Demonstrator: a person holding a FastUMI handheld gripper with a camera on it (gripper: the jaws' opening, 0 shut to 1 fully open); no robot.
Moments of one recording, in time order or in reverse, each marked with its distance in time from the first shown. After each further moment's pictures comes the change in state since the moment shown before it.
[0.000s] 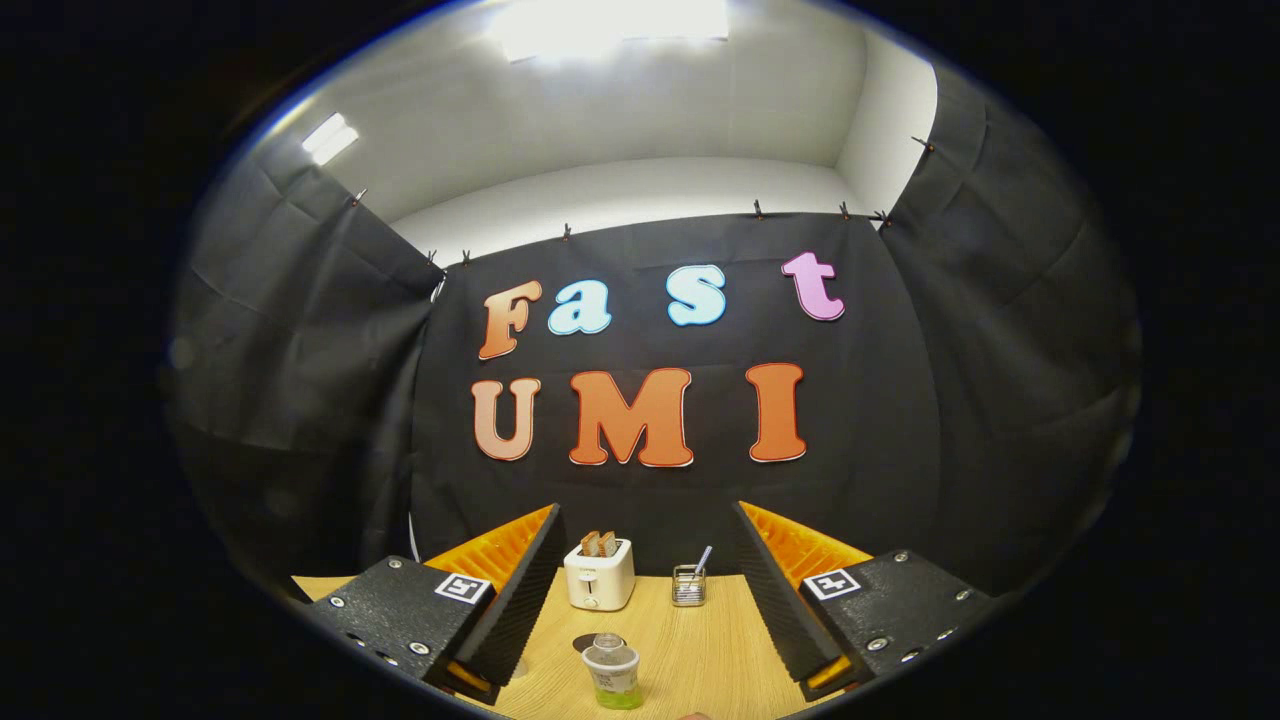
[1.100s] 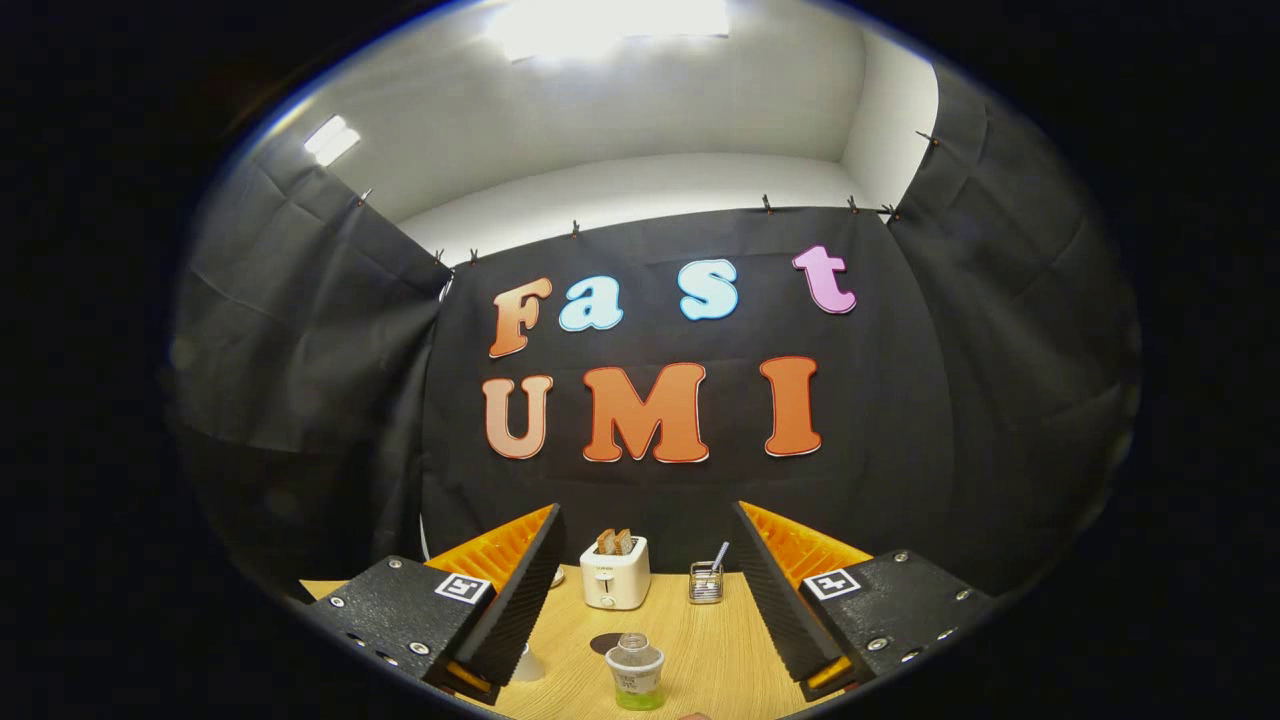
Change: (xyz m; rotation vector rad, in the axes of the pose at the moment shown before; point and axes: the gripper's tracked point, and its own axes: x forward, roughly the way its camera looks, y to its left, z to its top) arm 0.005 0.023 -0.009 0.010 0.006 0.025
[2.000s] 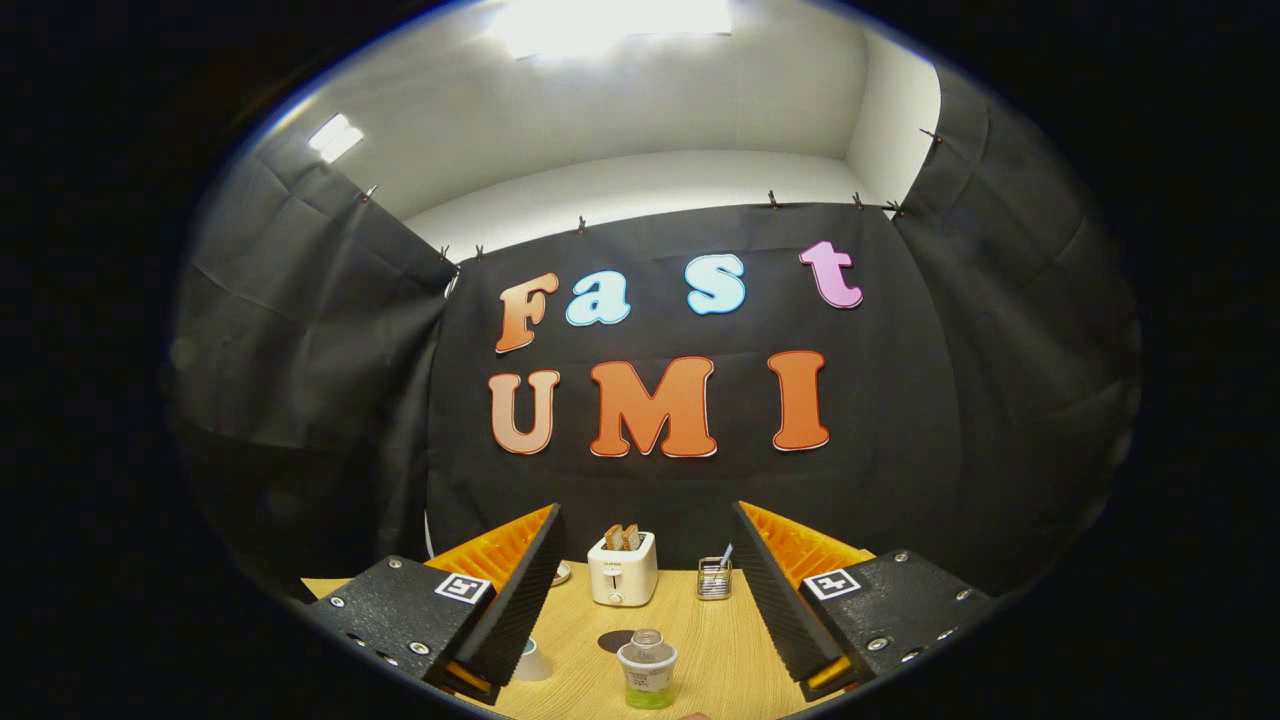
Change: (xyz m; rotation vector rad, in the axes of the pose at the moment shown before) arm 0.003 0.013 -0.014 -0.001 0.010 0.015
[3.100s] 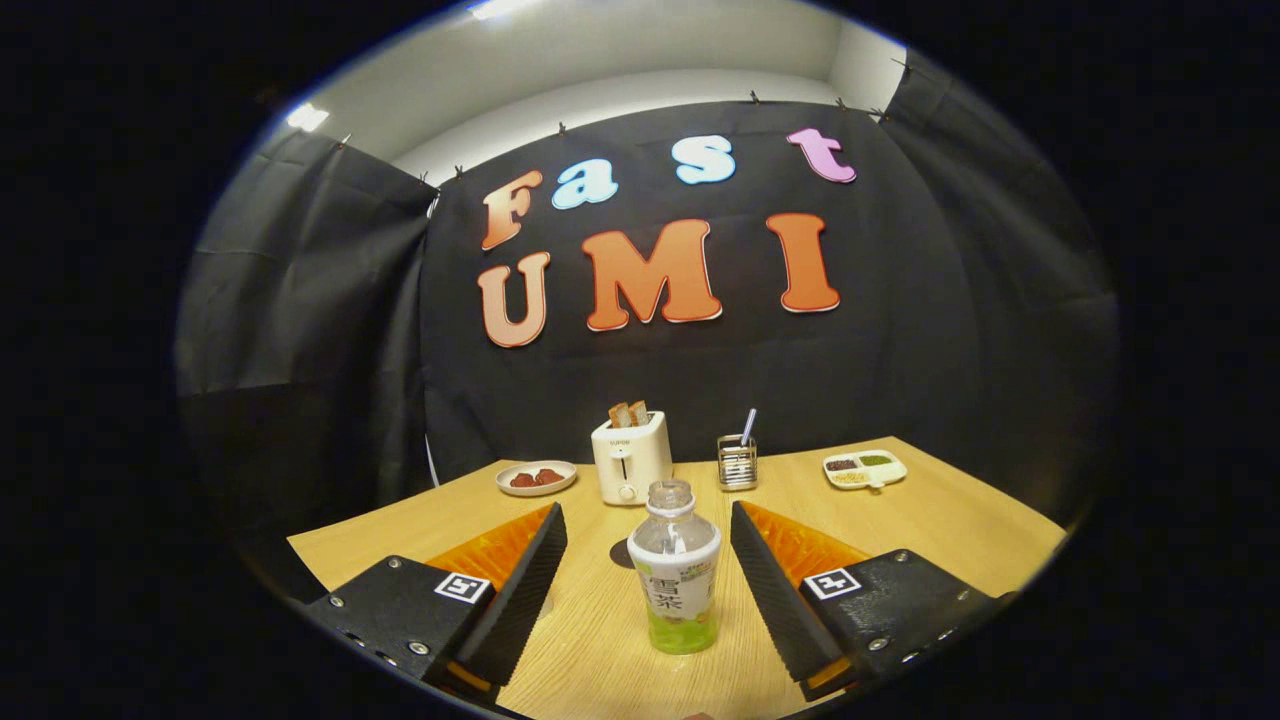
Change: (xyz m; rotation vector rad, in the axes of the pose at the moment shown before) arm 0.009 0.011 -0.205 0.079 0.301 -0.011
